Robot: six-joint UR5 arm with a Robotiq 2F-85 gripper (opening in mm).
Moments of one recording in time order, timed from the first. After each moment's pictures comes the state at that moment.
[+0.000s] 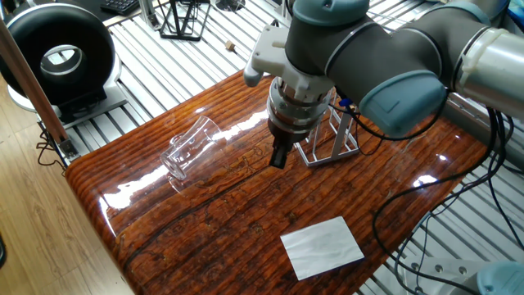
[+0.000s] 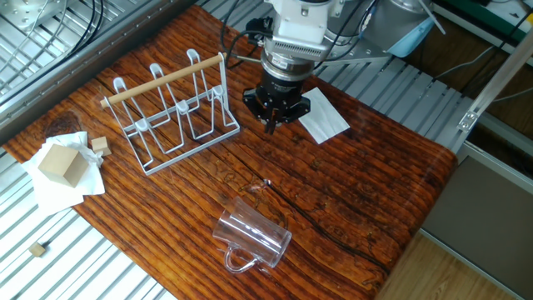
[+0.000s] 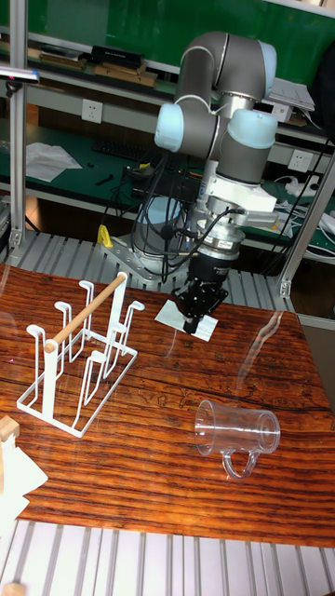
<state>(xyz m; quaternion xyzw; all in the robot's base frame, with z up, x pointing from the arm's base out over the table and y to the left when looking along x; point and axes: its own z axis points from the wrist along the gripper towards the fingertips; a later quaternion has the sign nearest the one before) 0.433 0.079 0.100 -0.28 0.95 -0.05 0.08</state>
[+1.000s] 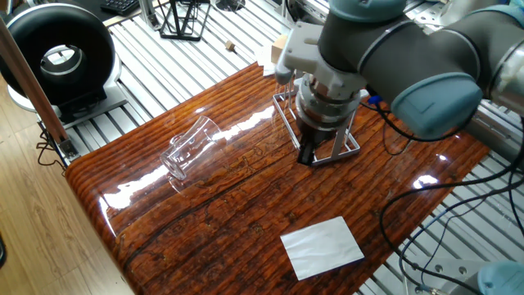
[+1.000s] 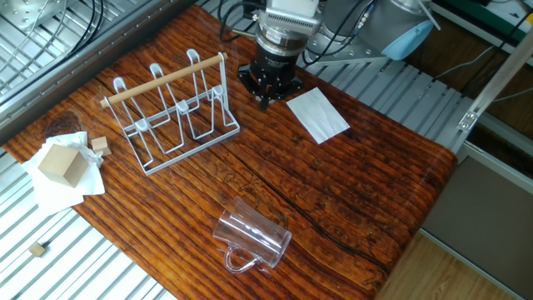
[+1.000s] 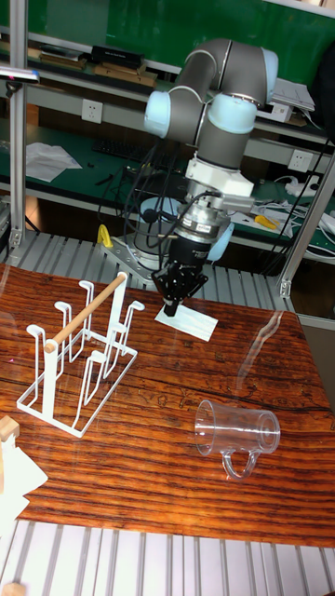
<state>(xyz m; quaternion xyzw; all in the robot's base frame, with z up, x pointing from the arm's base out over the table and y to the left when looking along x) 0.397 0.037 0.107 -0.27 0.96 -0.06 0.08</state>
